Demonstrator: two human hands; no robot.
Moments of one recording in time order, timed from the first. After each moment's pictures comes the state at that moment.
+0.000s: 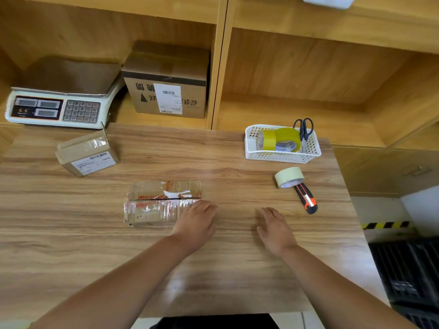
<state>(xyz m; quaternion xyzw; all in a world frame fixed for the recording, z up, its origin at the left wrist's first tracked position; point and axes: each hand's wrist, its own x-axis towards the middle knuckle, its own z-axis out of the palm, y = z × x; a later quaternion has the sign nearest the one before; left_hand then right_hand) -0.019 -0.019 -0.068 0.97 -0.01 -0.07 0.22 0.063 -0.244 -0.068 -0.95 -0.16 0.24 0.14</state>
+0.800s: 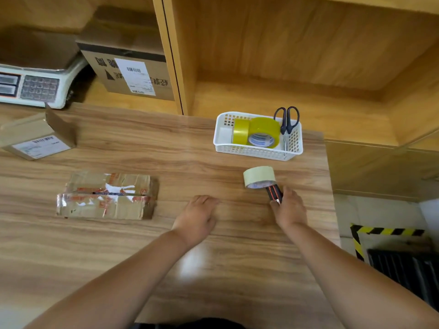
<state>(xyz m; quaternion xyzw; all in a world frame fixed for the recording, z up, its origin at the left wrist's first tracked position) 0.081 -0.149 -0.090 0.93 0.11 -0.13 0.32 0.215 -0.355 -0.096 -0.97 -0.05 0.19 0.12</state>
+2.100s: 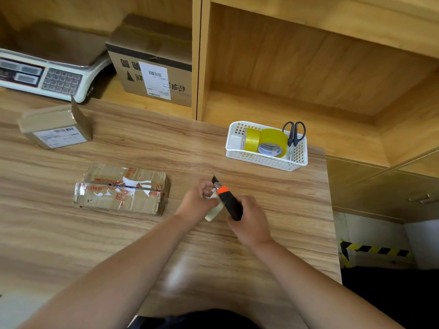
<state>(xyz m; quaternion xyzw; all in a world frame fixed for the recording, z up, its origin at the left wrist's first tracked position) 0.082 -0.122 -0.063 0.69 0.32 -0.04 0.65 0.128 -0.273 -0.065 -0.92 -0.23 0.16 0.26</state>
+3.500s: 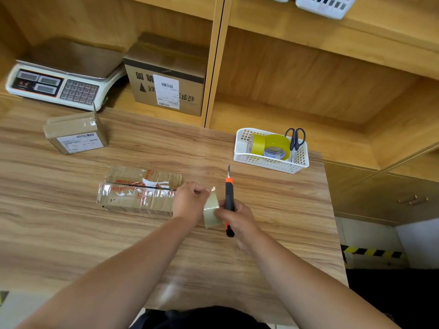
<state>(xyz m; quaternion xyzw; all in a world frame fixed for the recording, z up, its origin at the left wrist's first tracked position) 0.035 -0.089 -0.052 0.75 0.37 0.09 0.54 0.070 -0.216 -0.030 -0.73 0.04 0.36 0.58</state>
